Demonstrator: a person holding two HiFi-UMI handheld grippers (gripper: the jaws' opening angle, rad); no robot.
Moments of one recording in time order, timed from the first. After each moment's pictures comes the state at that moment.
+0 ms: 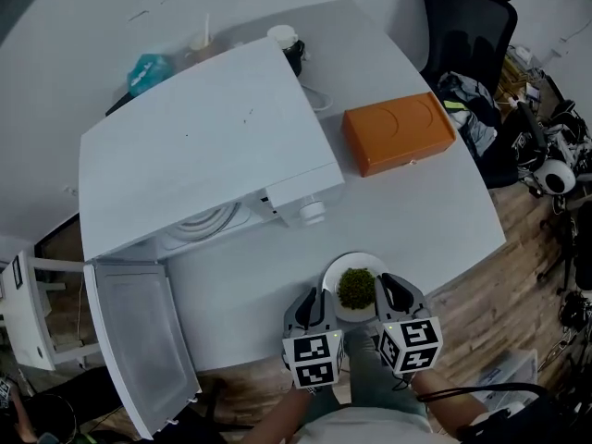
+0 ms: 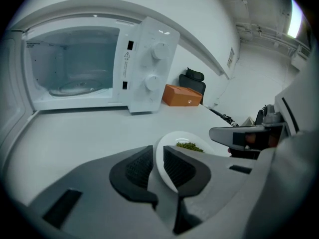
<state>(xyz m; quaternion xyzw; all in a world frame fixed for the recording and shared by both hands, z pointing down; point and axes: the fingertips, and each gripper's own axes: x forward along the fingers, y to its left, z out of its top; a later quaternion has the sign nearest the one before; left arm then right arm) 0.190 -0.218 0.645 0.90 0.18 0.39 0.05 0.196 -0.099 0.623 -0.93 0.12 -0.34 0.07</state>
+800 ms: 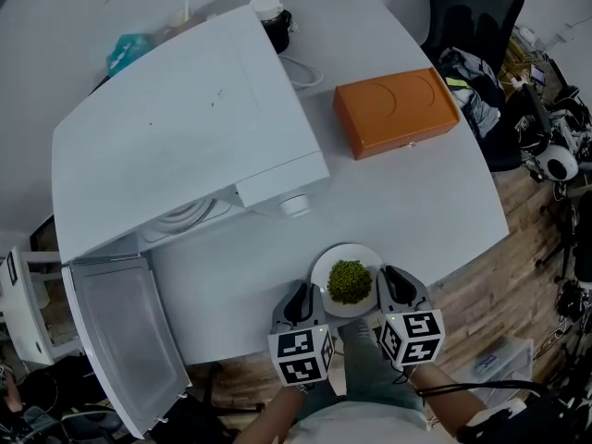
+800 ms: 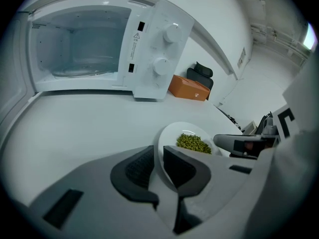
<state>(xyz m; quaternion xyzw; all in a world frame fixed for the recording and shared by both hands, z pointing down) 0.184 -0.218 0.675 0.88 0.15 0.44 0.08 0.190 -0.070 0.664 -0.91 0.10 -0.39 0.08</state>
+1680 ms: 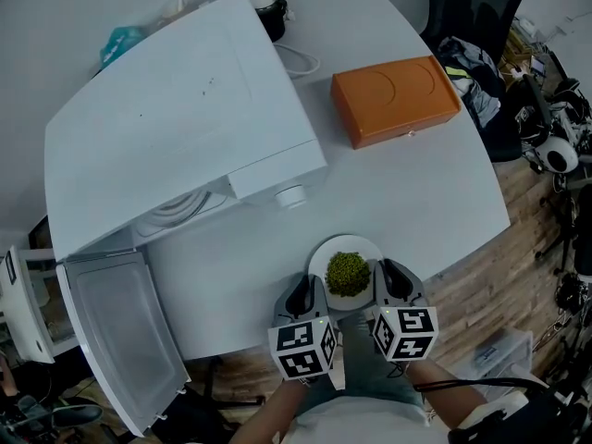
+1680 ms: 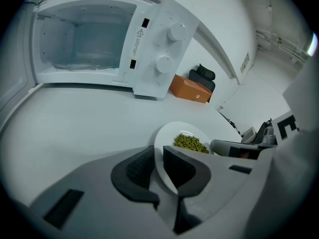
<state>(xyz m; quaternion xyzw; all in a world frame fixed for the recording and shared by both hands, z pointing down) 0.185 -0.211 0.679 0.88 0.14 0.45 0.12 0.189 -0.069 0.672 -0.91 0.06 -0.39 0.09</state>
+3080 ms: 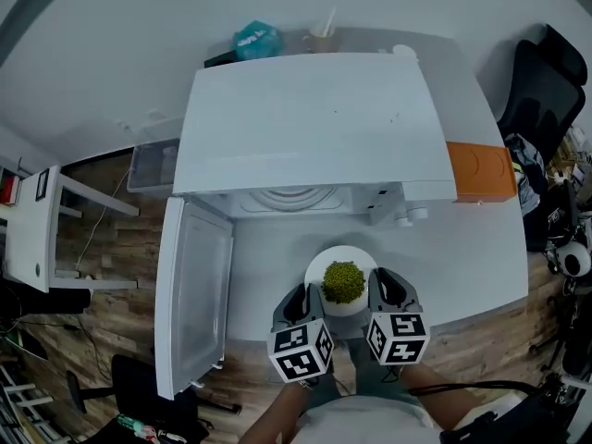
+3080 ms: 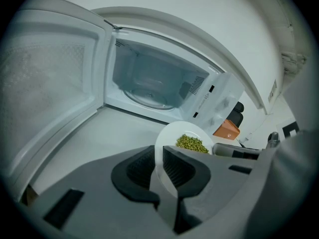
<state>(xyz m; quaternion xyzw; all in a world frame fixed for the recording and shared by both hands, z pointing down) 0.176 -0.386 0.614 0.91 -0.03 0.36 0.19 0.226 -0.251 0.603 -0.91 0.22 -0.34 0.02</state>
